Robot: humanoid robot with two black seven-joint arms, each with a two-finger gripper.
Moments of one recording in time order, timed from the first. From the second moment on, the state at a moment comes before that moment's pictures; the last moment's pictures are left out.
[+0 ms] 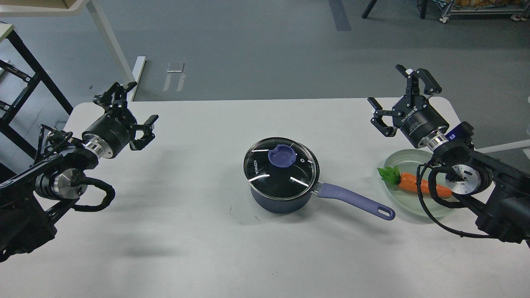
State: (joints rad) left arm -0.63 0.52 -0.59 -0.87 0.04 -0.29 -0.29; right arm 0.77 -0.46 0.35 0.78 0.12 0.45 0.49
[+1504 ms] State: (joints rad) left arm -0.66 0.58 -0.58 -0.96 0.09 -0.30 -0.40; right arm 1.50 -0.87 -0.28 1.50 -1.63 0.41 0.49
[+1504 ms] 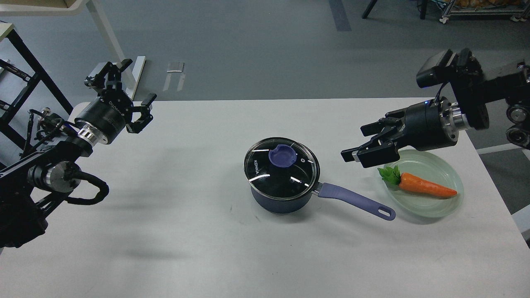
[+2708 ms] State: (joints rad) left arm -0.66 0.58 -0.58 -1.01 0.09 -0.26 -0.40; right arm 1.38 -0.73 -0.41 1.43 -1.81 0.32 0.49
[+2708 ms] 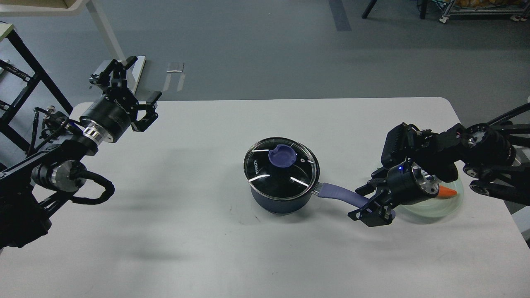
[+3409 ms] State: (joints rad) left arm -0.66 0.58 -0.58 -1.01 0.21 -0.23 -0.41; right arm 1.38 -0.73 -0.42 1.43 -1.84 0.32 0.49
